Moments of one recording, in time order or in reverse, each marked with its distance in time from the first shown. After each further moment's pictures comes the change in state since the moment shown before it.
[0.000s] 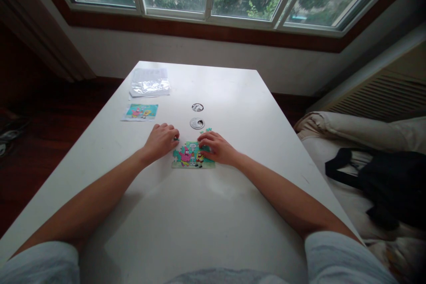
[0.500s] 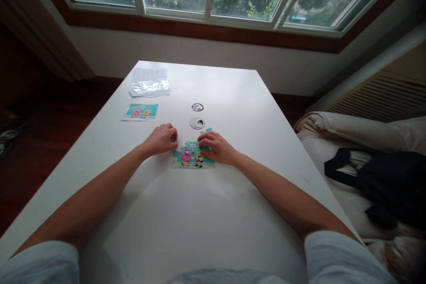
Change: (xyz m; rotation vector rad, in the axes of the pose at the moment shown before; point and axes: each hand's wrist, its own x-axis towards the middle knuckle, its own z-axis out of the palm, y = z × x) left_hand 0.010 -0.021 0.016 -0.144 -0.060 0.026; right_hand -0.003 0.002 0.001 -0.001 0.000 0.000
